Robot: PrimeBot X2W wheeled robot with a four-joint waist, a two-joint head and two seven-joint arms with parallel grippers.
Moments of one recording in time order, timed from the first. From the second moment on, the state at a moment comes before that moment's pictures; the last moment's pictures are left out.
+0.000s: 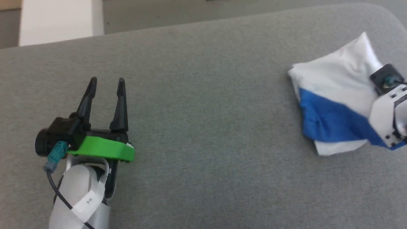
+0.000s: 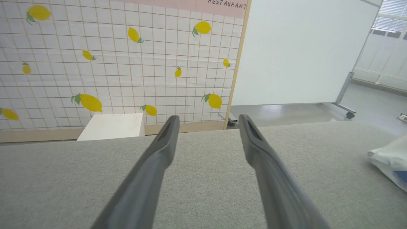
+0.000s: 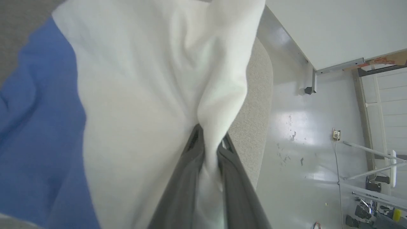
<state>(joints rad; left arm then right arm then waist) -0.30 0.13 -0.02 0.11 -0.20 -0.12 -0.26 -0.56 -0.66 0.36 0.25 0.08 0.13 0.53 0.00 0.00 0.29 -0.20</state>
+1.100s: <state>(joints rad) -0.38 0.21 -0.05 0.10 -0.19 -0.12 -0.24 -0.69 -0.52 -0.16 0.59 -0.24 0.13 0.23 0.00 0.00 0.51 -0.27</state>
